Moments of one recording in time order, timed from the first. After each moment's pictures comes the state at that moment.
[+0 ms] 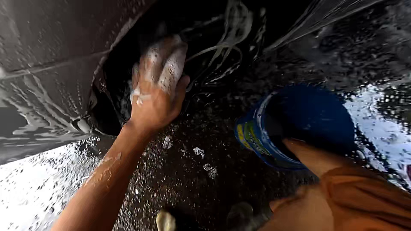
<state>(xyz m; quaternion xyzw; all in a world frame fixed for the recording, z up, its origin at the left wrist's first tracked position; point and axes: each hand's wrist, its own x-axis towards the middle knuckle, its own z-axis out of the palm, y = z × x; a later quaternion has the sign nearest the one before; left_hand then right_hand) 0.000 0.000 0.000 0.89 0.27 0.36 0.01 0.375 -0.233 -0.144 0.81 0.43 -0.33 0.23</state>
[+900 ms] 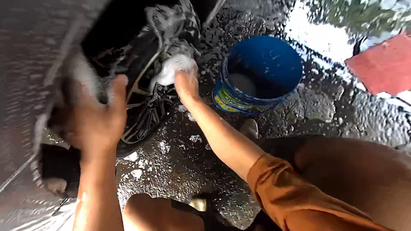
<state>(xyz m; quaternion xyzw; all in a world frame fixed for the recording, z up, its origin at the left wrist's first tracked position) -0.011 0.053 0.004 0.87 0.38 0.29 0.10 0.174 -0.022 -0.079 0.74 0.22 -0.10 -0.63</state>
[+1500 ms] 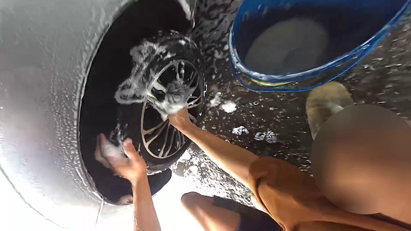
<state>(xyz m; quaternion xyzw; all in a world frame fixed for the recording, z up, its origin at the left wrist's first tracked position) -0.009 0.062 0.003 0.88 0.35 0.32 0.00 0.141 0.022 -0.135 0.73 0.18 -0.05 -0.66</state>
